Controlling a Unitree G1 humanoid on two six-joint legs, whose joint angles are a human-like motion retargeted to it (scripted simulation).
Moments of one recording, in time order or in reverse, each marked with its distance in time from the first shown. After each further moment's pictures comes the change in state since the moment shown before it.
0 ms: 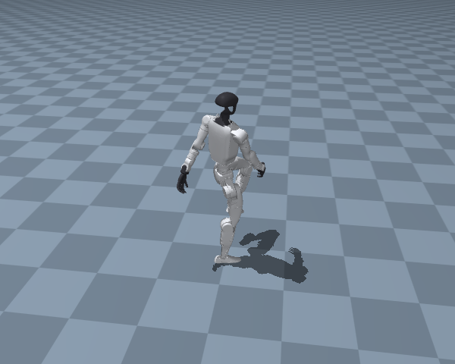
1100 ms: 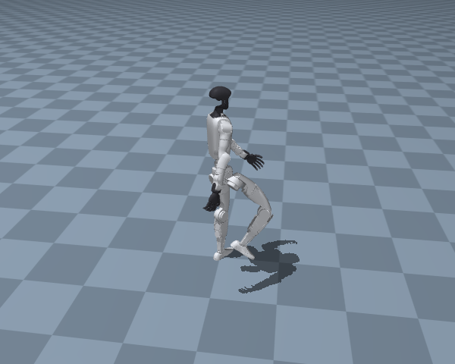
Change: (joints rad) left arm -0.891 -0.136 -0.376 -0.428 -0.199 -0.242 0.218; right arm 0.643 -0.280 -0.306 0.425 -0.401 0.144 -0.284; waist -0.609 0.193 0.031; left_leg 1.013 -0.252 -0.072 -1.478 -0.090 -0.037; right_leg -0.602 -0.205 -0.224 1.232 0.139 -0.017
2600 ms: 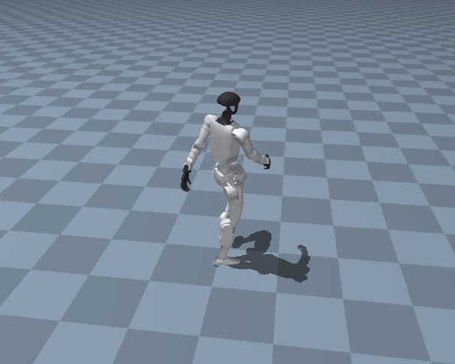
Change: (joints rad) left arm 0.876 0.152 0.354 0.432 -0.005 0.093 -0.253; right arm -0.740 0.282 0.352 -0.550 0.298 -0.153 0.263; waist 0.520 -0.187 -0.080; left_leg -0.893 0.254 0.090 1.400 0.123 -0.010; right_leg 0.592 0.238 0.176 -1.261 -0.140 0.022
